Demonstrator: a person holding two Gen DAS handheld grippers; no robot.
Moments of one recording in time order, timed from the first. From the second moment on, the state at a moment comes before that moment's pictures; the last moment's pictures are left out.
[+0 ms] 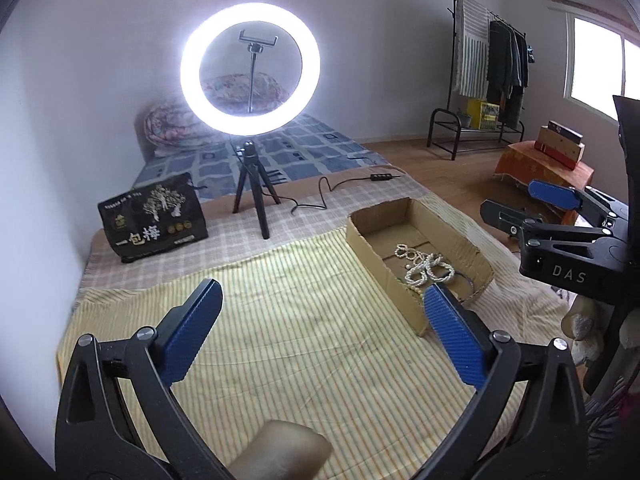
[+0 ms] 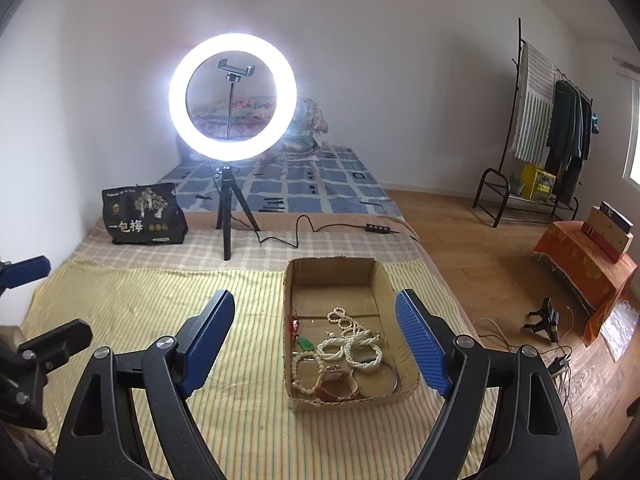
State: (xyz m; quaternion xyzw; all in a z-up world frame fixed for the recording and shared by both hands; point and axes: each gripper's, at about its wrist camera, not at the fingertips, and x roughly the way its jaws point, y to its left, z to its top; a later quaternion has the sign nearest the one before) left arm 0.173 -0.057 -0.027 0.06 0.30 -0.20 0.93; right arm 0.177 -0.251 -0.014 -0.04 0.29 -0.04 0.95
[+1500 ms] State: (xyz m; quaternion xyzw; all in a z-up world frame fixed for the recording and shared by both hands) left arm 0.163 -0.062 -0.030 0.09 0.31 -0.18 0.93; right arm 0.179 -0.246 -0.025 -0.05 0.29 -0.04 0.95
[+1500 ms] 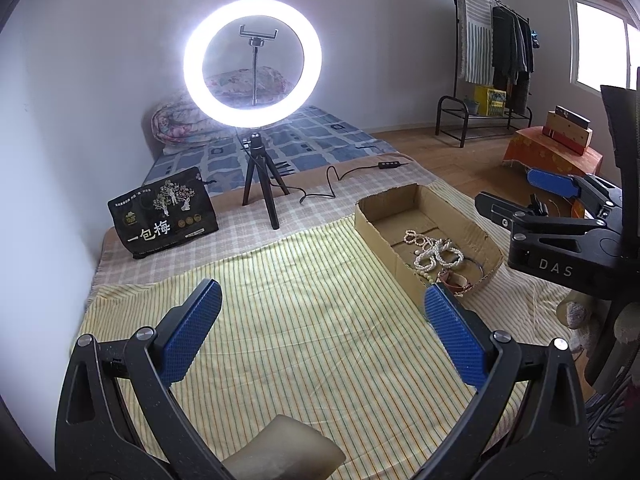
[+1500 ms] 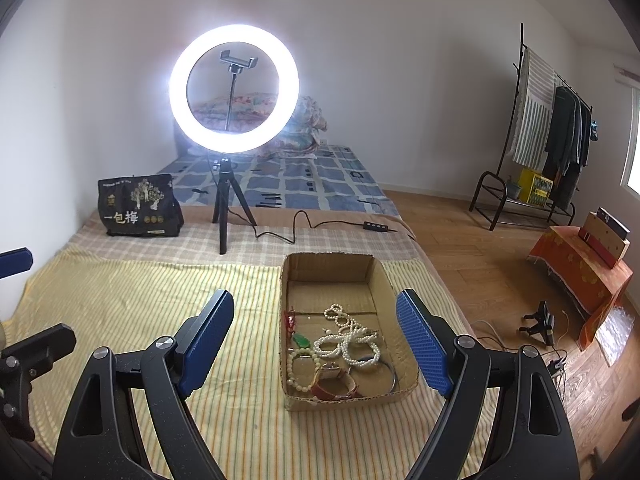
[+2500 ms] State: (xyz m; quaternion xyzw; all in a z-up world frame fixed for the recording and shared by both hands) left arm 0.159 -0.063 -0.028 0.09 0.30 -0.18 0.93; right arm 0.176 -0.242 -0.028 -0.06 0.30 -0.04 0.95
